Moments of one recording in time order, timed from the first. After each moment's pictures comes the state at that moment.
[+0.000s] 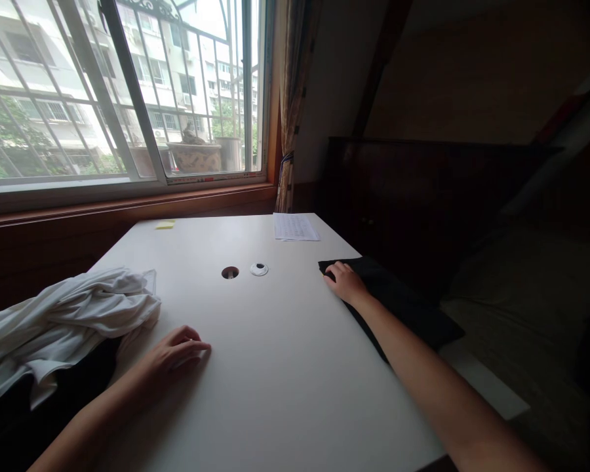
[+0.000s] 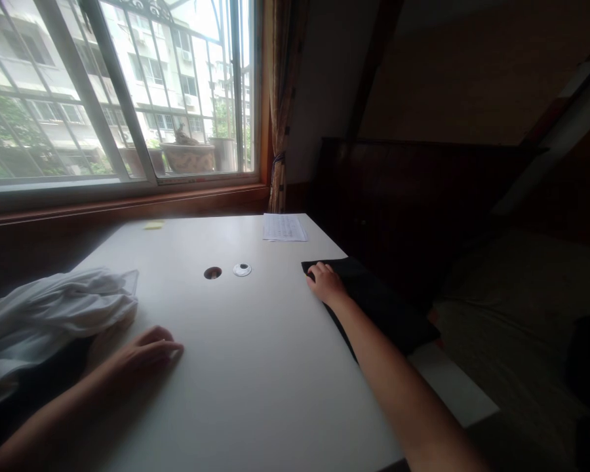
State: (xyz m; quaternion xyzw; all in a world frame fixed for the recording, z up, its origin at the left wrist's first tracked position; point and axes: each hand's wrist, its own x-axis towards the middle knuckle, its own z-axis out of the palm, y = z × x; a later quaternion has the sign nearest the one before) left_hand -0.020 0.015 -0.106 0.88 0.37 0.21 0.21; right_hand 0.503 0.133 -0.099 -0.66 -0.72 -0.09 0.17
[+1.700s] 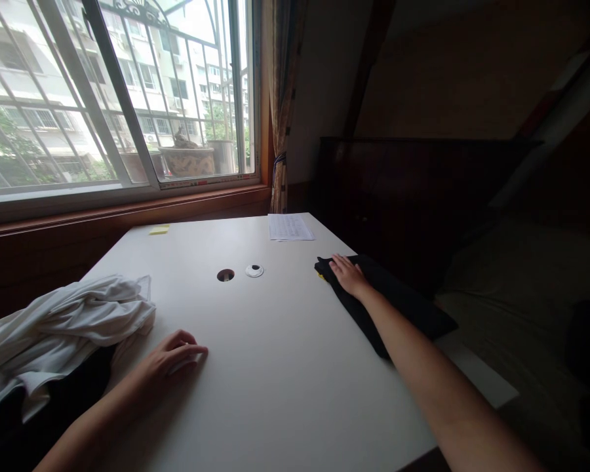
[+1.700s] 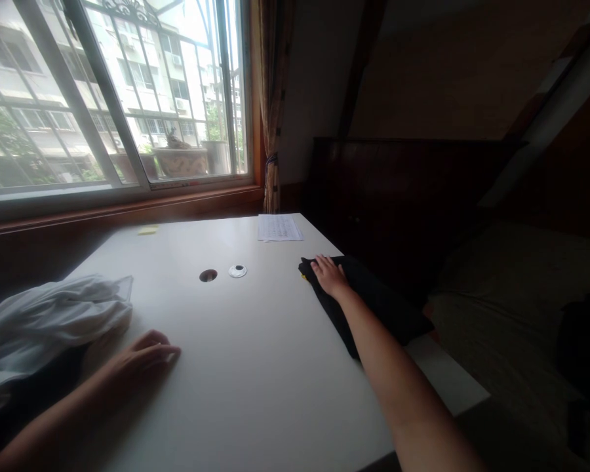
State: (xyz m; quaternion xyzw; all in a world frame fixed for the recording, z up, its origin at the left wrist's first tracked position) left_hand -0.020 0.016 -0.109 0.88 0.35 0.23 0.20; right_hand 0.538 0.142 -0.097 -0.75 -0.65 0.02 0.14
